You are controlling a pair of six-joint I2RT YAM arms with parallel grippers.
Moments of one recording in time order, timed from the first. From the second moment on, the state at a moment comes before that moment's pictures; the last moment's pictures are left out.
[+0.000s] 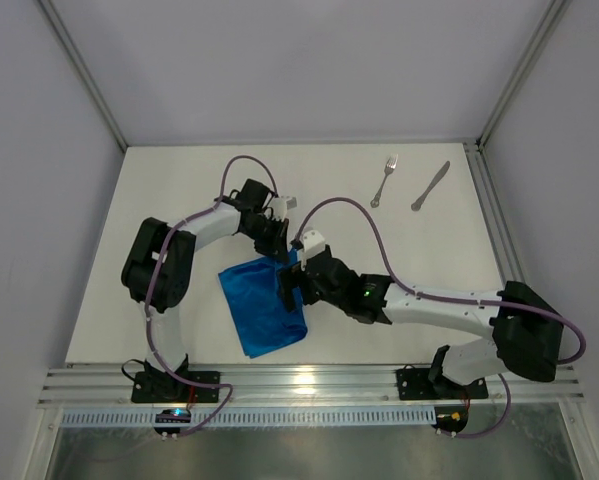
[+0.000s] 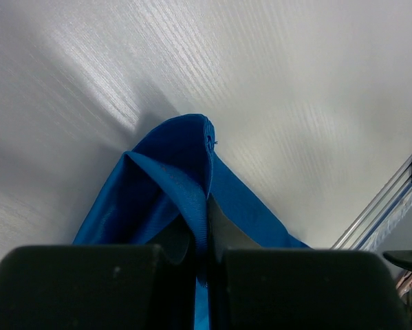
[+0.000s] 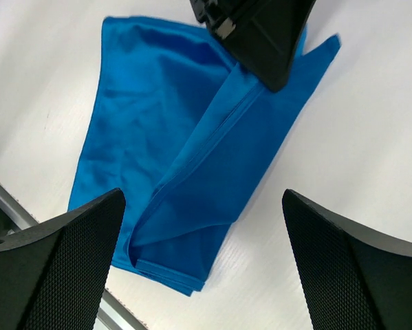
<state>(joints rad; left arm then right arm) -0.44 1.94 1.29 -0.52 0.57 -0.08 1.08 1.36 0.81 -0.03 0.27 0.40</state>
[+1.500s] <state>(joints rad) -0.44 1.94 1.29 -0.51 0.59 -0.08 1.14 1.90 1.22 -0.32 0.50 0.58</state>
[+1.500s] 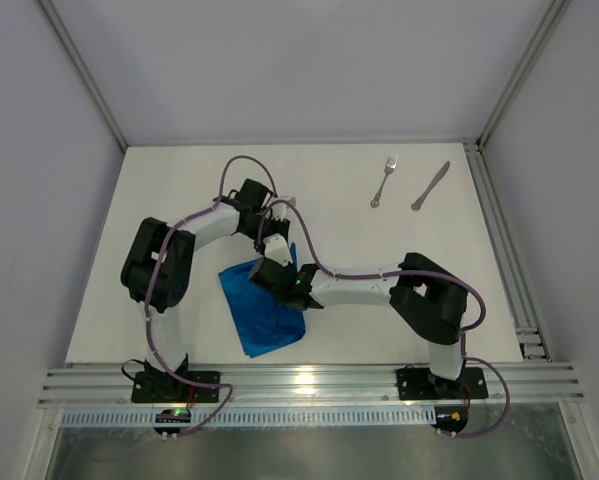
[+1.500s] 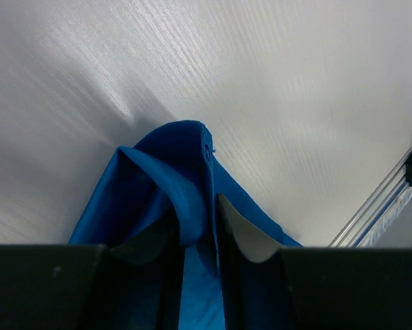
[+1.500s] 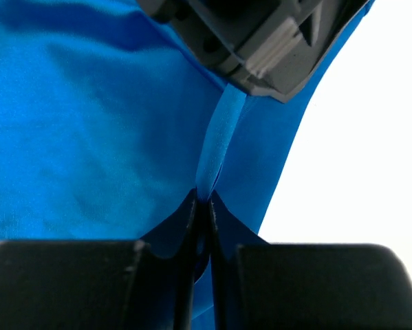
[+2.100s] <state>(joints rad) -0.24 1.75 1.35 -0.68 0.61 0.11 1.09 1.85 1.12 -0.21 0.40 0.49</state>
